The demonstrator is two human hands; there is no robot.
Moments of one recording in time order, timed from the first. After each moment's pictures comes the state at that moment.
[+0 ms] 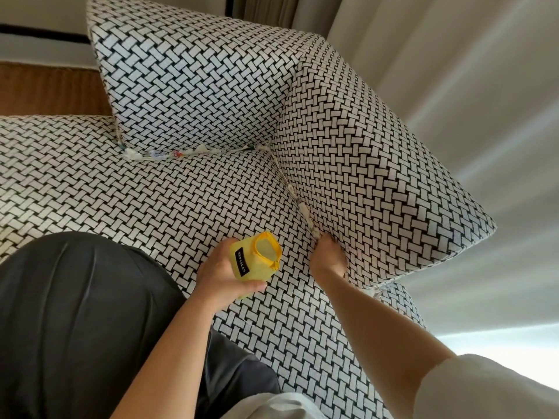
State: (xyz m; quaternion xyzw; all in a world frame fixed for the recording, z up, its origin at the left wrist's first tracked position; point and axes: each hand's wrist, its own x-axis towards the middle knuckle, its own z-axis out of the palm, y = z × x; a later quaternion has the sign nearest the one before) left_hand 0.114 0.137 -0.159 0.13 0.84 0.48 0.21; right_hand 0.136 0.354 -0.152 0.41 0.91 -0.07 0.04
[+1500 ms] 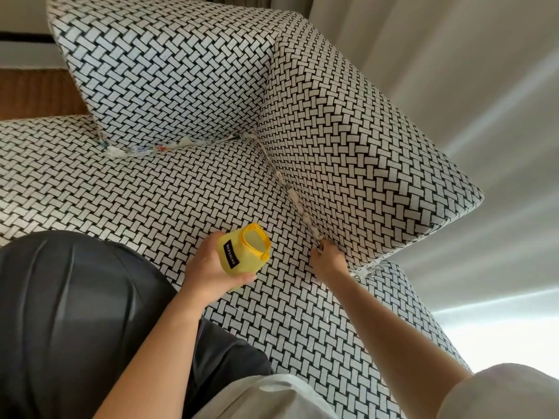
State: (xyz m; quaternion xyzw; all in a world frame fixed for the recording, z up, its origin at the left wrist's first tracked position) left_hand 0.121 0.139 -0.159 0.15 0.86 0.45 0.17; right_hand 0.184 0.362 -0.146 0.41 0.86 -0.29 0.11
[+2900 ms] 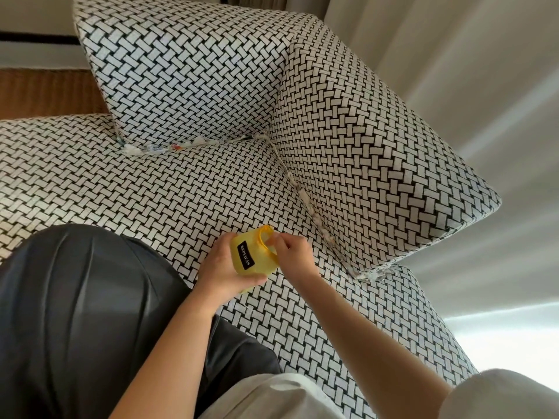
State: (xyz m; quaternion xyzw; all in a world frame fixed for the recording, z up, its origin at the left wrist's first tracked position) left_hand 0.129 0.140 -0.151 0.14 0.85 0.47 0.21; right_hand 0.162 0.284 -0.127 0.27 0.85 -0.46 0.01
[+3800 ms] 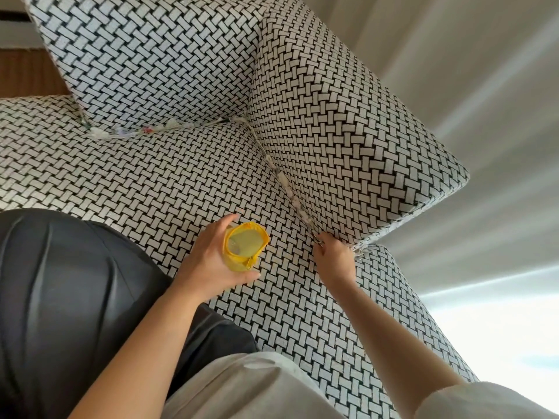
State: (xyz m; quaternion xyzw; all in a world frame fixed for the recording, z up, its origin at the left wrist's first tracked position) left_hand 0.151 0.150 -0.134 0.25 0.86 0.41 0.16; right_hand 0.229 0.378 -0.150 0.33 0.93 -0.17 0.00
